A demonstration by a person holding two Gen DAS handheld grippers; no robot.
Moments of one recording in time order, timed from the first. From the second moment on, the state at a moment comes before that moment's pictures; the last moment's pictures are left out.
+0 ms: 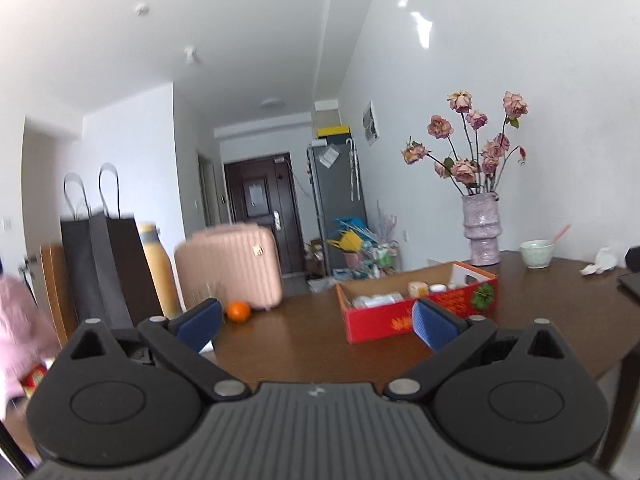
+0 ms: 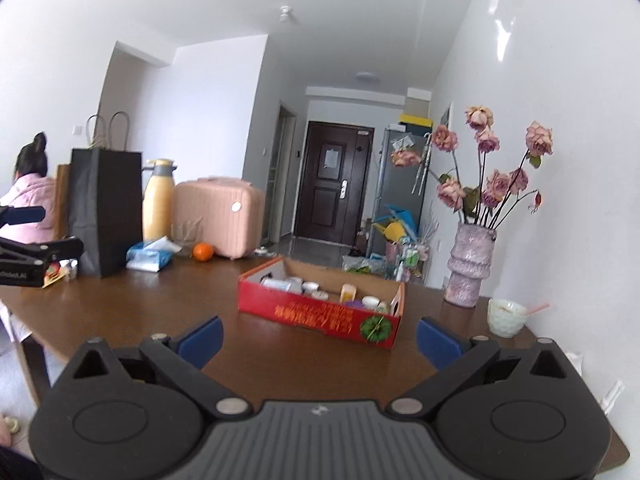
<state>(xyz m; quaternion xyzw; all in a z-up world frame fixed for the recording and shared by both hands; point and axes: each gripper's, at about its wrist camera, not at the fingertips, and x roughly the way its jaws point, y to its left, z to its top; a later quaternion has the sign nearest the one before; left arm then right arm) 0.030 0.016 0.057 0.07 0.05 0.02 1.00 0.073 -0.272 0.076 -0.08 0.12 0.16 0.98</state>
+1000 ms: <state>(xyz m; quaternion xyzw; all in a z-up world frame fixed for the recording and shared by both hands) -0.039 0.019 0.010 0.01 0.08 0.01 1.00 0.002 -0.240 -0.003 0.02 0.13 0.11 0.99</state>
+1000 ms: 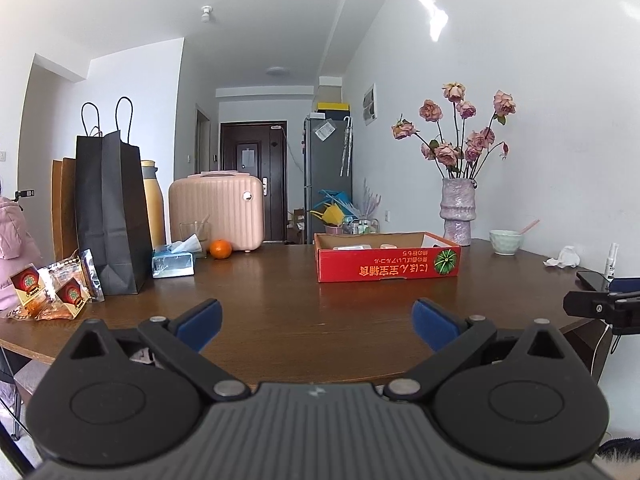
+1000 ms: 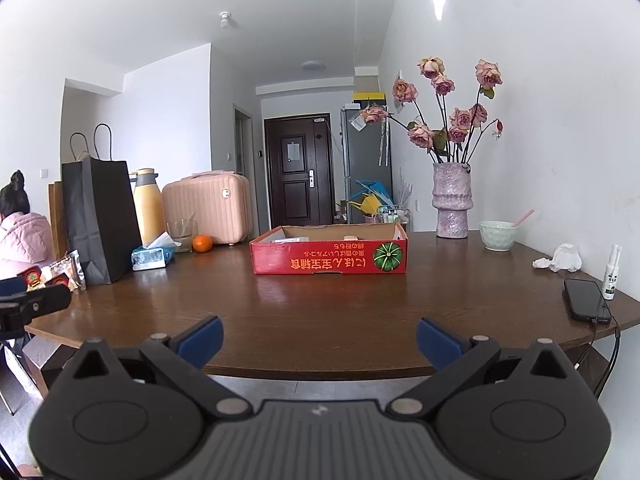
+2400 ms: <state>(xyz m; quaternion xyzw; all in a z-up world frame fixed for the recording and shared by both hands) -0.040 0.020 0.010 0.02 0.08 0.01 1.00 0.006 -0.243 -0.006 0.04 0.14 0.10 0.98</state>
